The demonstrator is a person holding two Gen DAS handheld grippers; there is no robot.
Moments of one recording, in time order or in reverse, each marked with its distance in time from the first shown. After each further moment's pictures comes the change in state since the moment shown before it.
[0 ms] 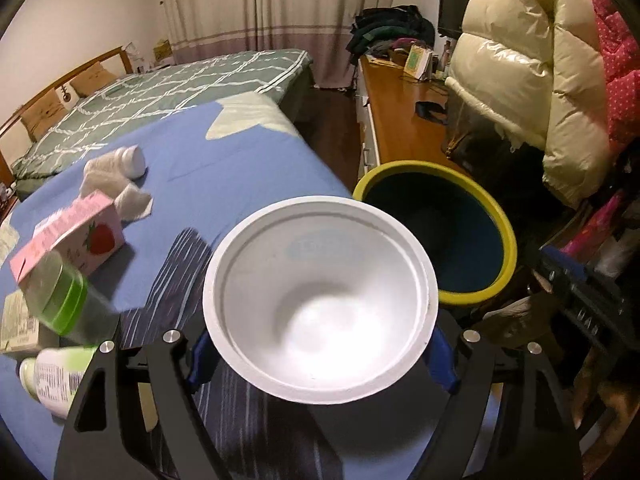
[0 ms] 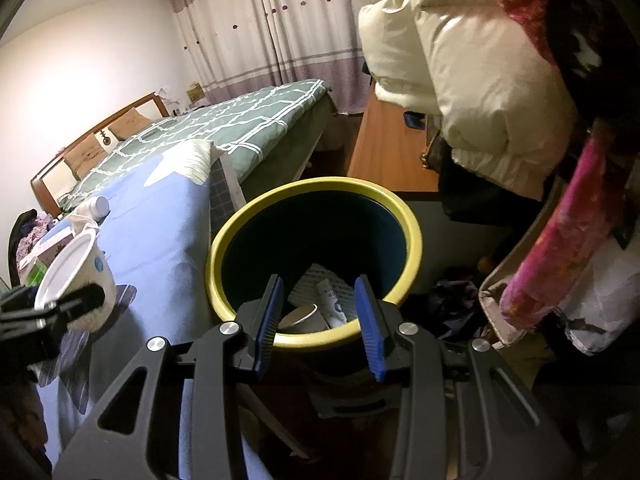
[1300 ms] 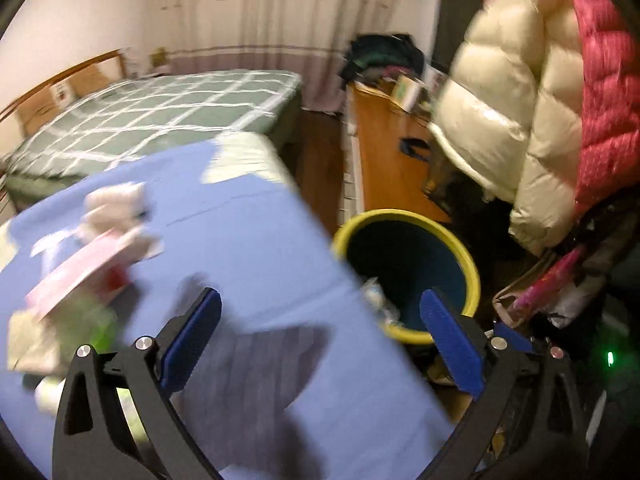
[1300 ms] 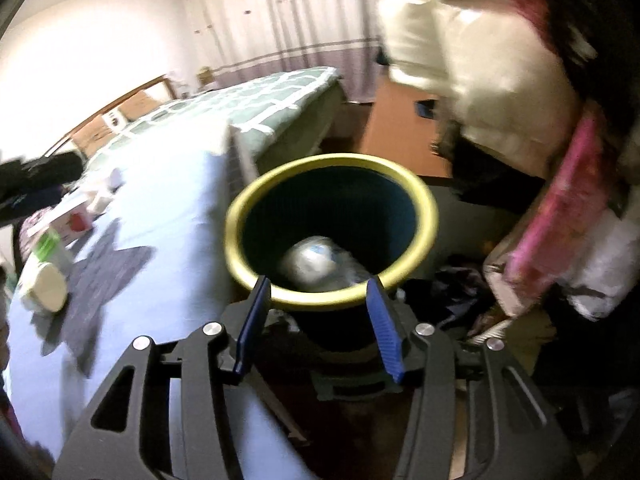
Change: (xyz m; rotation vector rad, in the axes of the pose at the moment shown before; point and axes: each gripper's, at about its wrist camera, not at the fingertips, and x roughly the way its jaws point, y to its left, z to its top) left arm -0.053 0.028 0.023 -0.083 -0.080 -0.064; right arm -0.012 0.026 -0.015 -0.064 0.050 0.039
